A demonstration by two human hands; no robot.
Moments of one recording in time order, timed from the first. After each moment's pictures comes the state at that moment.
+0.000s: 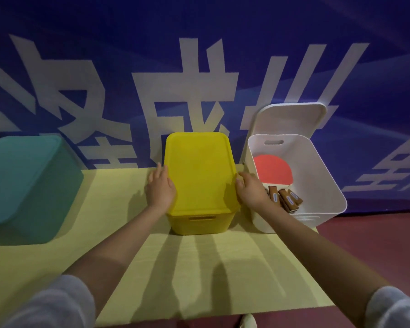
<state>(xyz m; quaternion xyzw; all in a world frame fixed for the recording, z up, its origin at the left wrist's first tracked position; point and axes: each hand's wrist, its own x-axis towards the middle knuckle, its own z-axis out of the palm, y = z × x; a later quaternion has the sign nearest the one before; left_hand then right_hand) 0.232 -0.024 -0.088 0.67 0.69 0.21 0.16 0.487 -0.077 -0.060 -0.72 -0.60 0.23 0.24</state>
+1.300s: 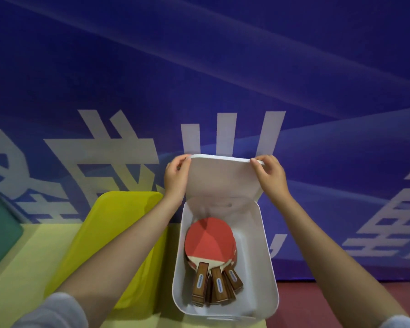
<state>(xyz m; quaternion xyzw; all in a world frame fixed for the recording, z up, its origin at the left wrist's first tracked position) 0.544 0.100 0.037 0.49 0.56 0.54 0.39 0.780 0.061 0.051 -0.60 -0.57 0.18 0.54</state>
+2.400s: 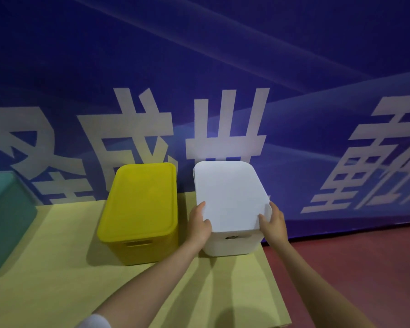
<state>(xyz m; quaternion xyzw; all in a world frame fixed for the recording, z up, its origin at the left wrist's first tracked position) 0.497 -0.130 -0.058 0.61 0.59 0.32 0.43 0.703 -0.181 -0.071 -0.79 -0.39 0.24 0.41</state>
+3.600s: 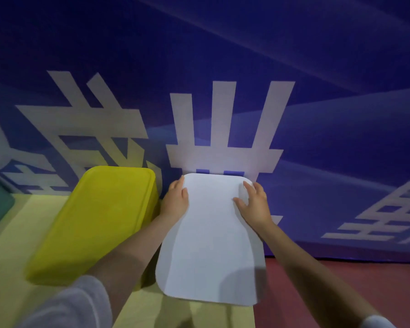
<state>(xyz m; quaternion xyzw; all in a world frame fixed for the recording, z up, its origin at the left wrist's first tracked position) 0.546 0.082 -0.099 0.66 0.68 0.23 0.22 0.783 0.039 -0.096 -0.72 -0.60 0.22 0.27</state>
